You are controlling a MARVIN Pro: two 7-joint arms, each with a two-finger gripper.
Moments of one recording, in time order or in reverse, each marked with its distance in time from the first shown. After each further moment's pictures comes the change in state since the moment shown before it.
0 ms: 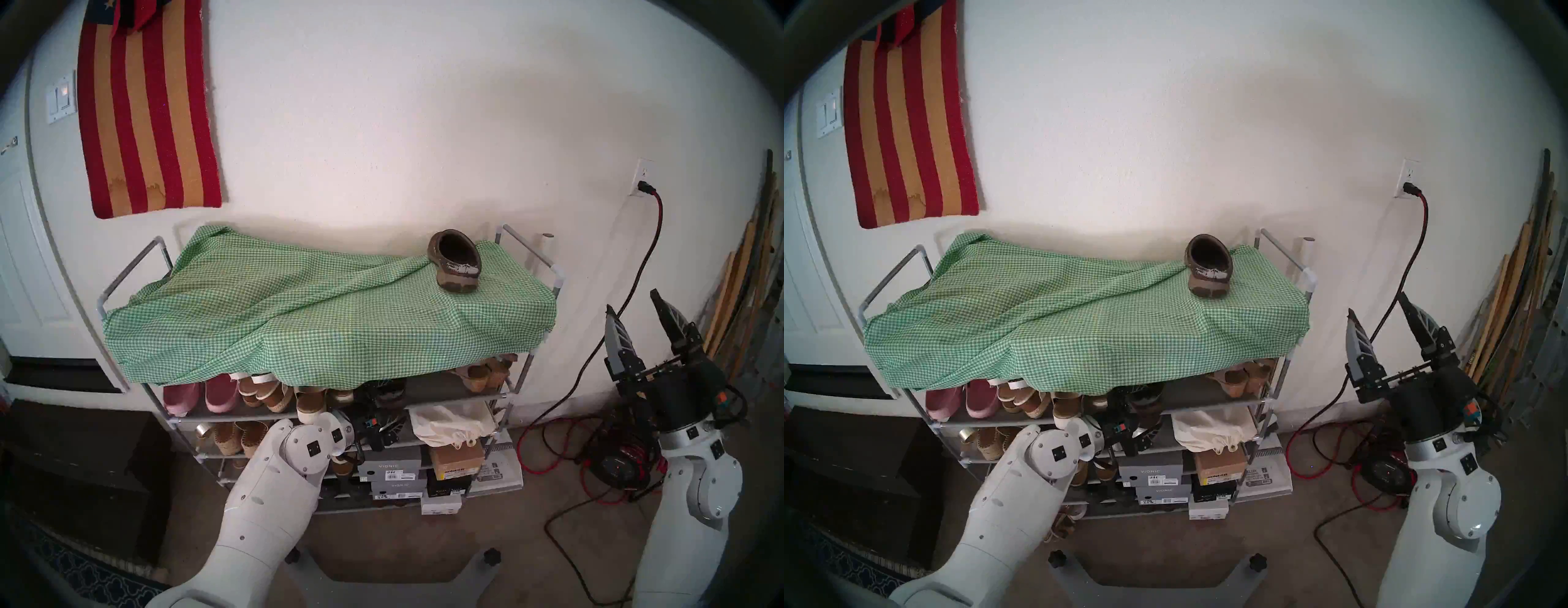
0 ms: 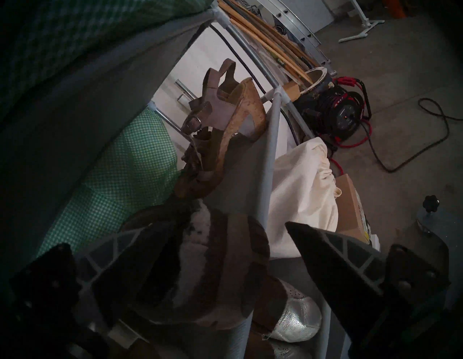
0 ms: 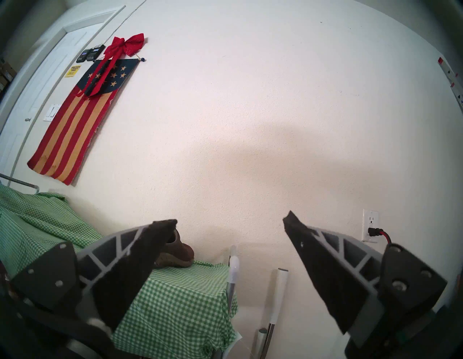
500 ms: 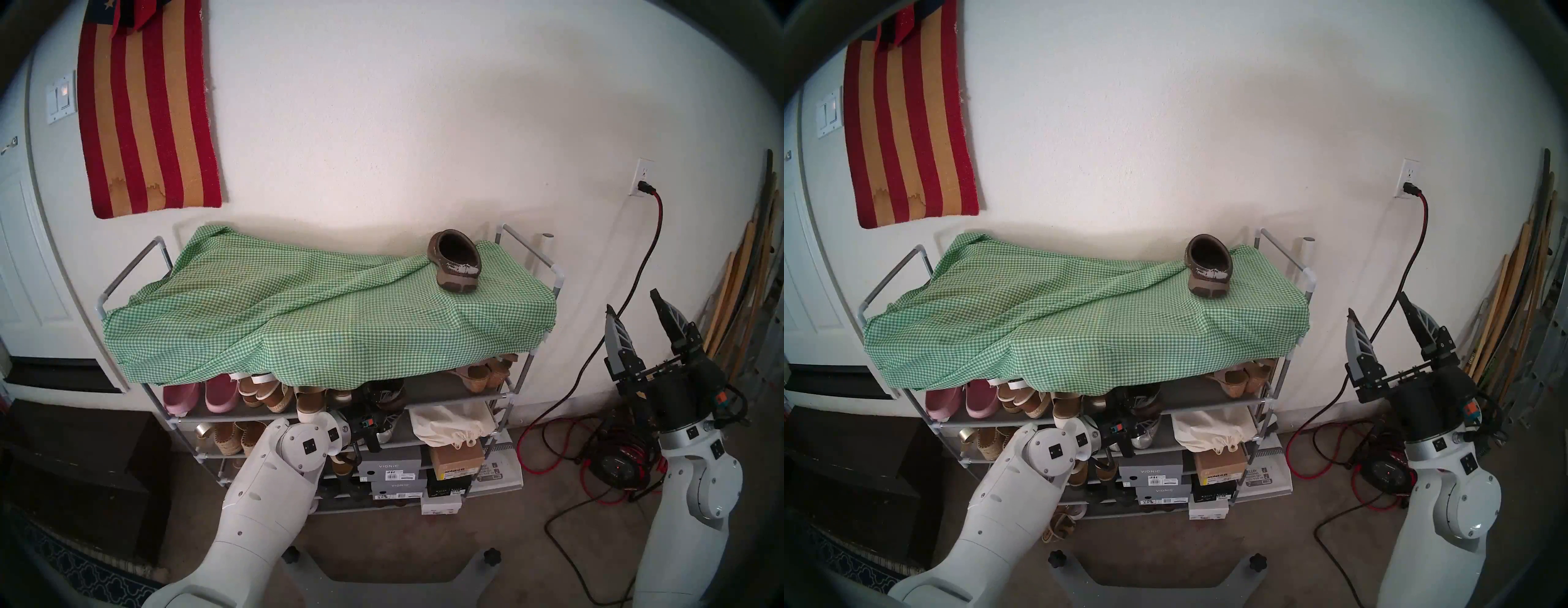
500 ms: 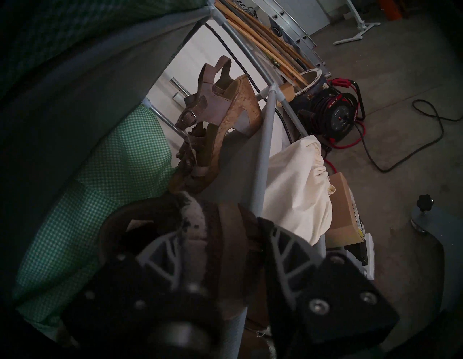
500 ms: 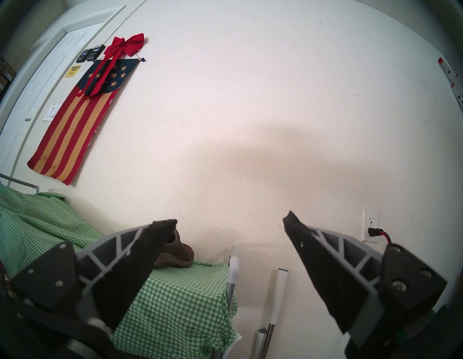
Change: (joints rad) left arm -0.013 0.004 -0.016 0.024 -0.026 -0.024 -0.044; right arm -0.002 0.004 -0.002 0.000 0.001 -0.001 -0.004
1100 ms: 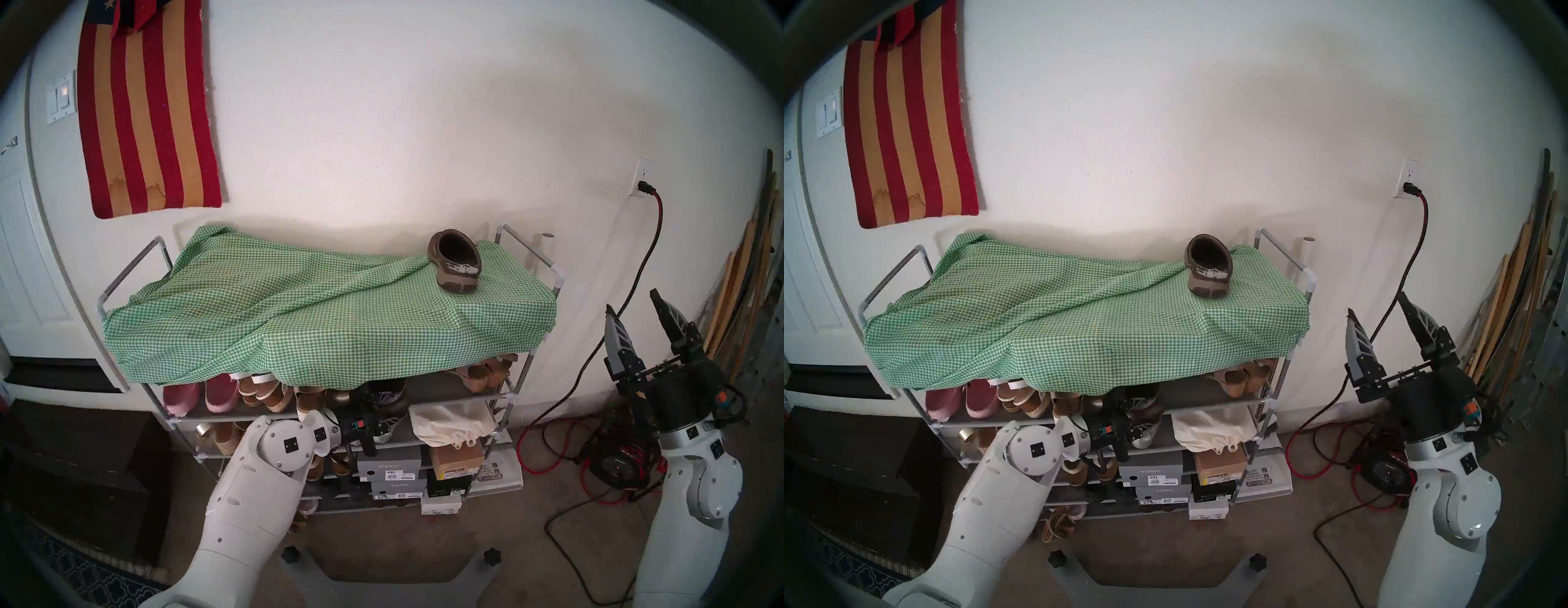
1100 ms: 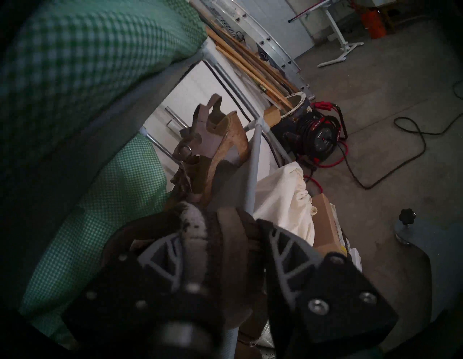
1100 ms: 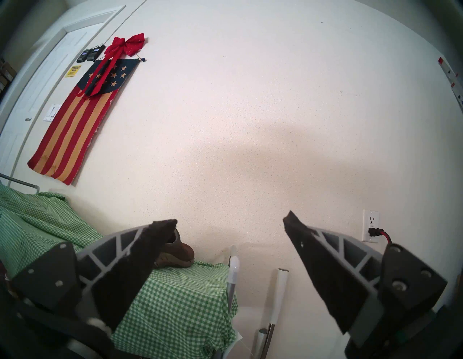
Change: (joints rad) left arm 0.069 0.040 -0.036 -0.166 -0.157 -0.060 -0.198; right arm -0.003 0.004 -0.003 0.000 0.002 -0.002 -0.003
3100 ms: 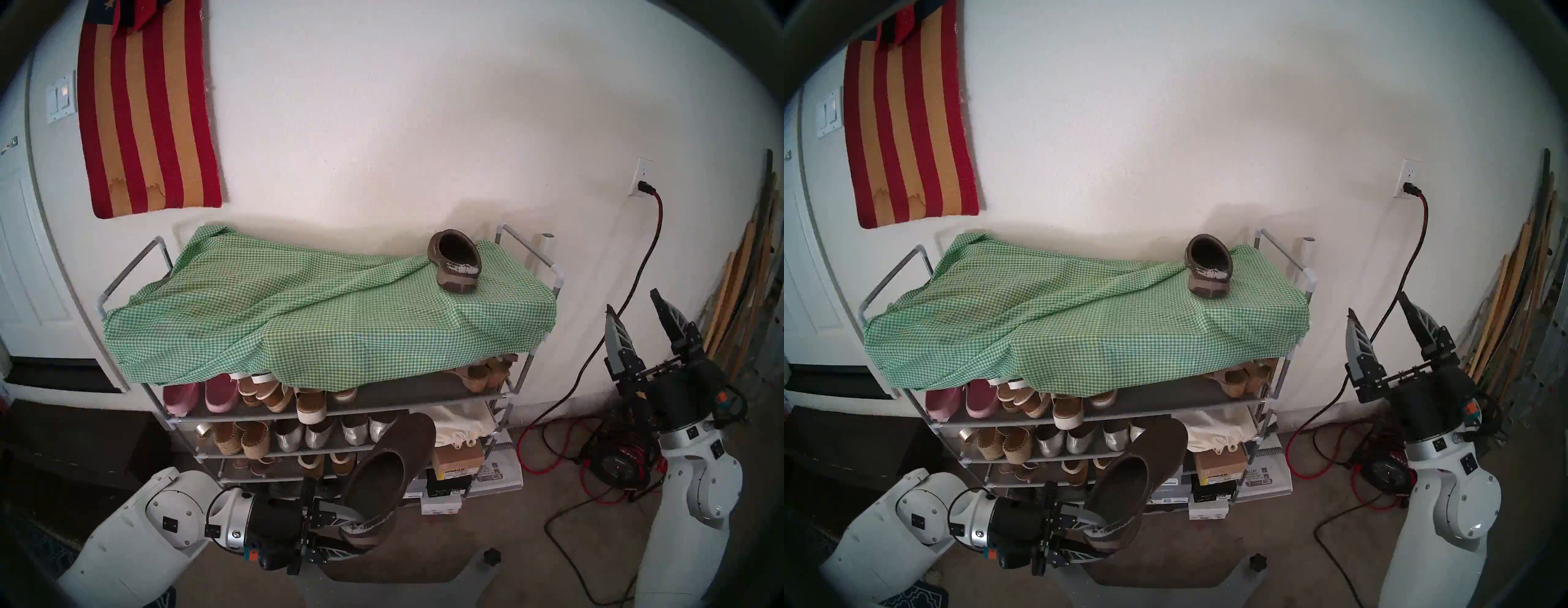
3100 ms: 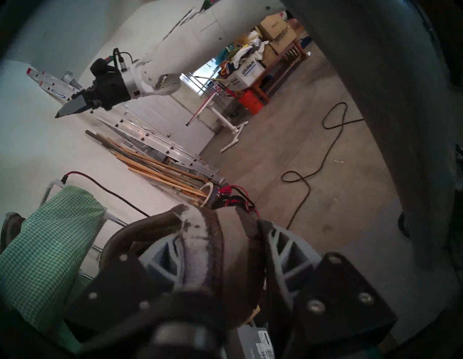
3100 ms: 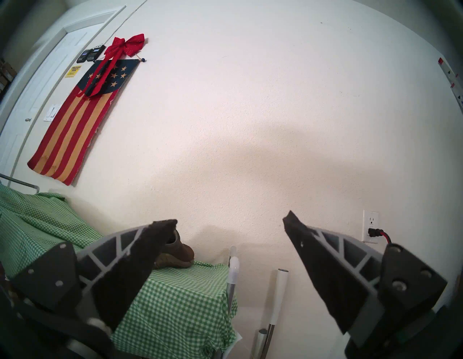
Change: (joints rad) left arm 0.418 0.618 0.067 -0.369 -0.373 -0.482 -0.105; right arm -0.008 0.011 -0.006 0.000 0.006 -0.006 -0.013
